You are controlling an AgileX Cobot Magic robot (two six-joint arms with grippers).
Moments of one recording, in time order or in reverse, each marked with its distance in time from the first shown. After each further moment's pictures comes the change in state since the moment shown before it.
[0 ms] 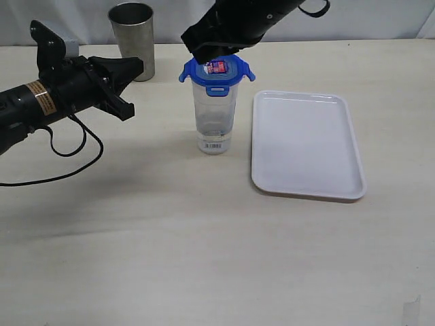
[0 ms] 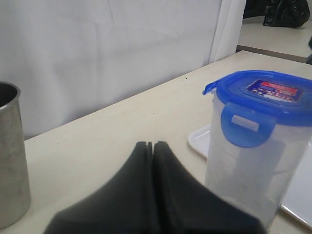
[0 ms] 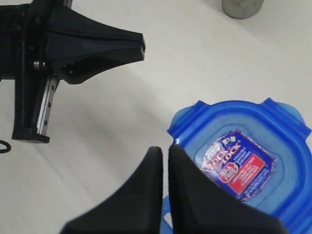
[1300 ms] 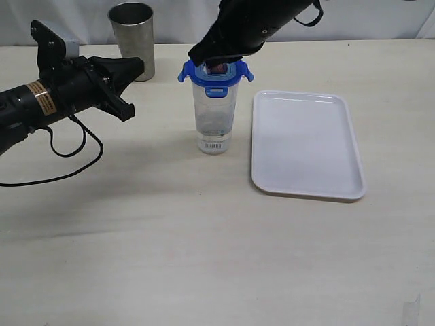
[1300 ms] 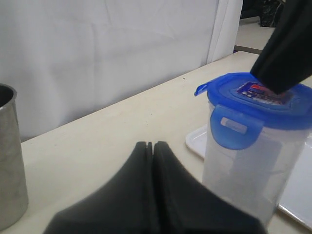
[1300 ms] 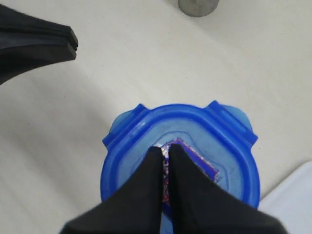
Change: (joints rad) left arm 0.000 0.000 0.000 0.008 -0.003 0.000; right arm 0.000 0.061 -0.004 -0.123 -0.111 0.019
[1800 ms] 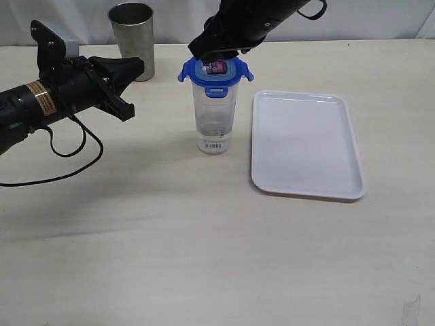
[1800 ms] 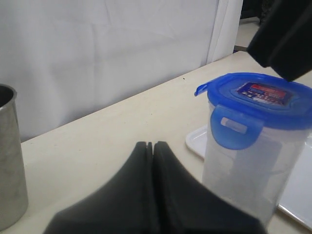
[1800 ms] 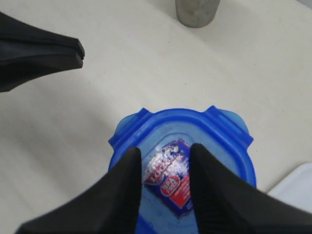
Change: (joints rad) left arm 0.000 0.000 0.000 0.000 0.000 0.000; right arm 0.000 -0.019 0.000 0.000 0.003 -0.002
